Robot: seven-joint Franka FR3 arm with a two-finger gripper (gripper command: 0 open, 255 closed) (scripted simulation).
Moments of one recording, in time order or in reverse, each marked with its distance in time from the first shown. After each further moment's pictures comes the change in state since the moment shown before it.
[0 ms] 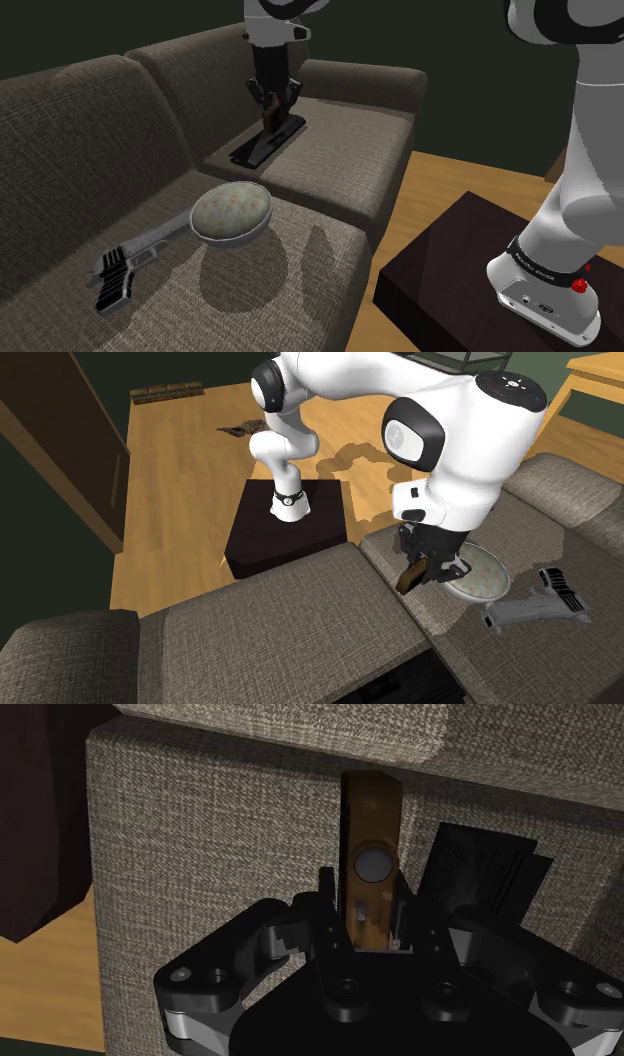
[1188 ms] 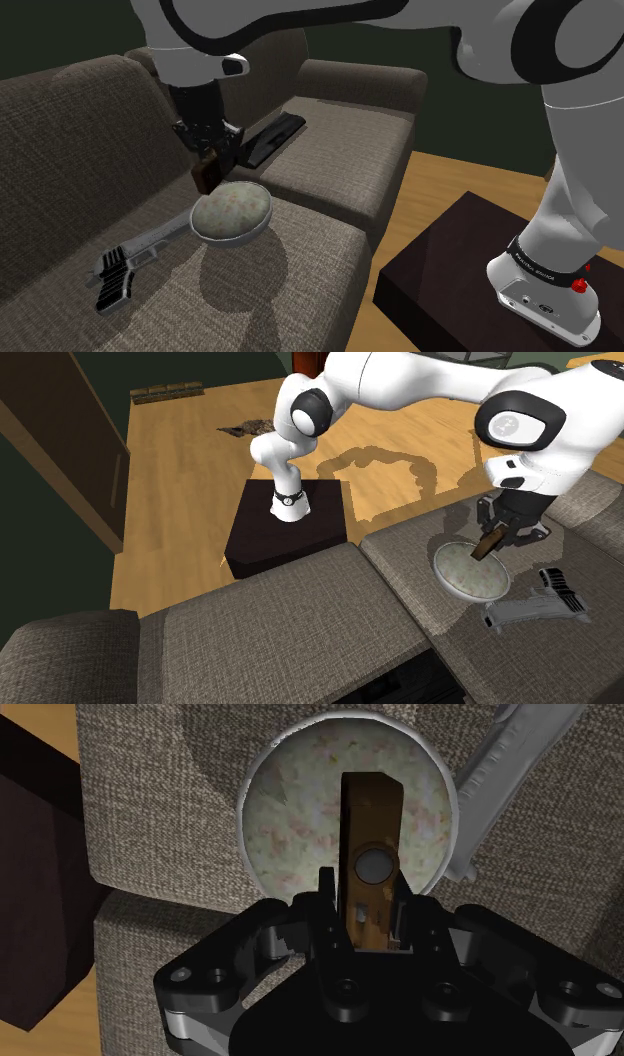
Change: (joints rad) arm 0.338 0.208 0.059 0.267 -0.117 -0.071 0.348
